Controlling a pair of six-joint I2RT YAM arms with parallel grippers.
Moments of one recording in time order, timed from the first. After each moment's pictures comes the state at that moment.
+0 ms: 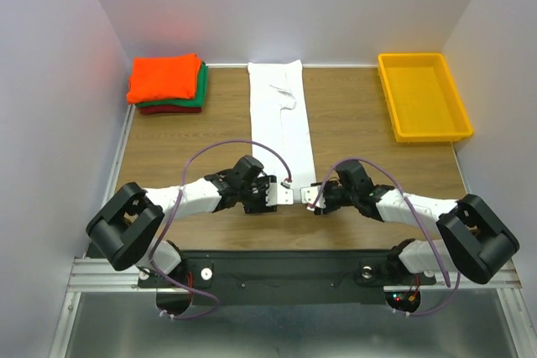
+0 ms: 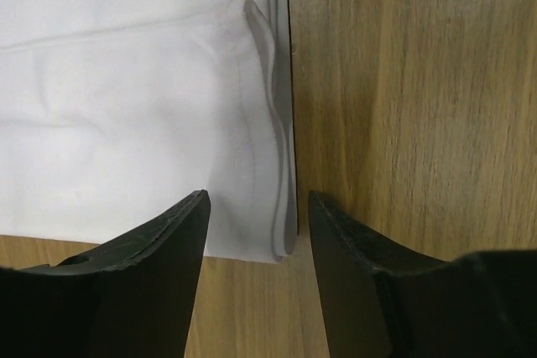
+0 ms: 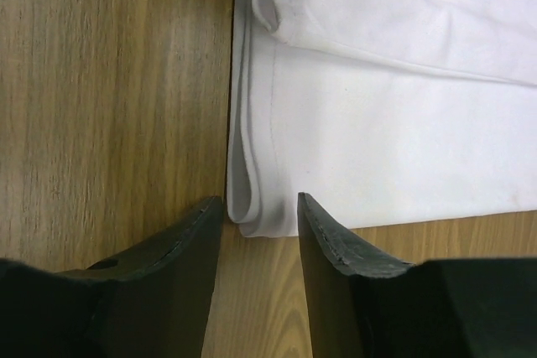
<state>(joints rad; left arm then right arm) -0.80 1.42 0.63 -0.12 0.27 0.78 0.62 1.29 0.44 0.07 -0.49 -1.03</state>
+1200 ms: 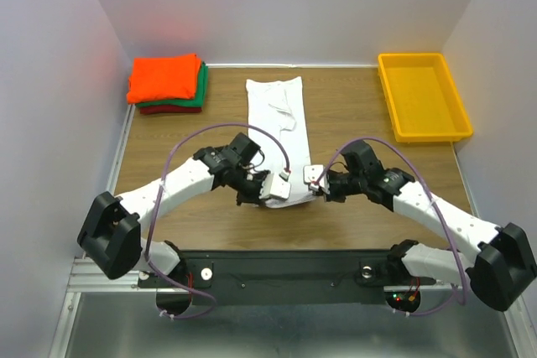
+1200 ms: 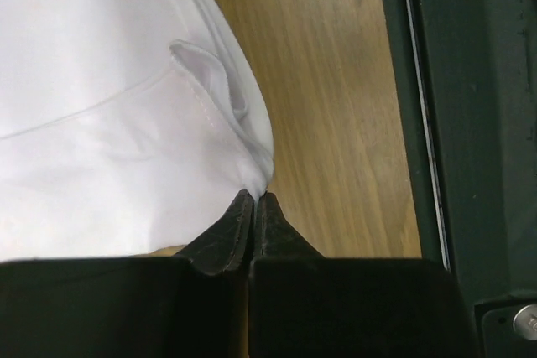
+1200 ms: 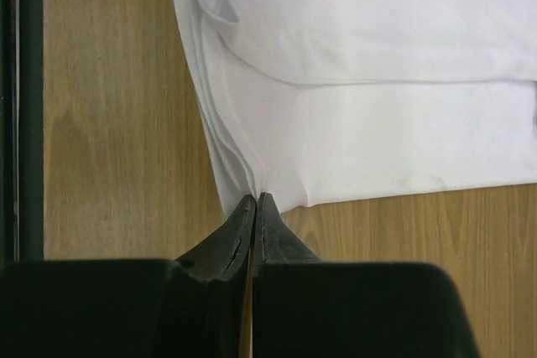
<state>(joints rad) -0.77 1.33 0.91 -0.71 0.57 0.92 0.63 1.06 0.68 -0.40 -0.57 -0.82</state>
